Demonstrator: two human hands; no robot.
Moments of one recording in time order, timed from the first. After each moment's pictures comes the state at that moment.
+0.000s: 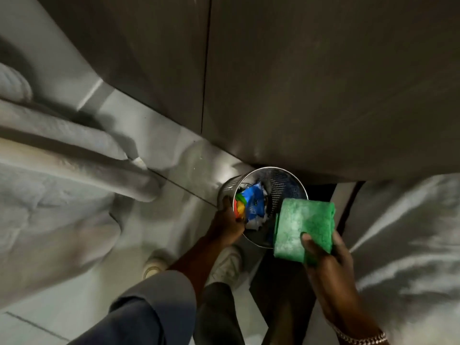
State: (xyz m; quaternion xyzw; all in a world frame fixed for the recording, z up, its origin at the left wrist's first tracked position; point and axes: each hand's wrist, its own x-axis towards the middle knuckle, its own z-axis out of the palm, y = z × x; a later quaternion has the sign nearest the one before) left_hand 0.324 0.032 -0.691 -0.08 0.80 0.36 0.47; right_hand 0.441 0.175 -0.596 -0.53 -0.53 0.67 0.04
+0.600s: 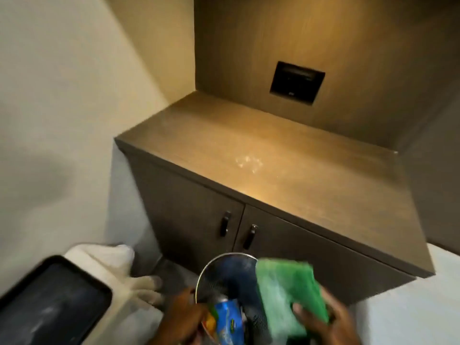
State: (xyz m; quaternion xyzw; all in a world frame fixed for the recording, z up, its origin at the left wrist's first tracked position) left_hand 0.218 -0.132 -0.245 -0.04 0.82 0.45 0.34; right_hand 0.338 0.102 -0.152 -0.28 -0.69 0.67 0.05
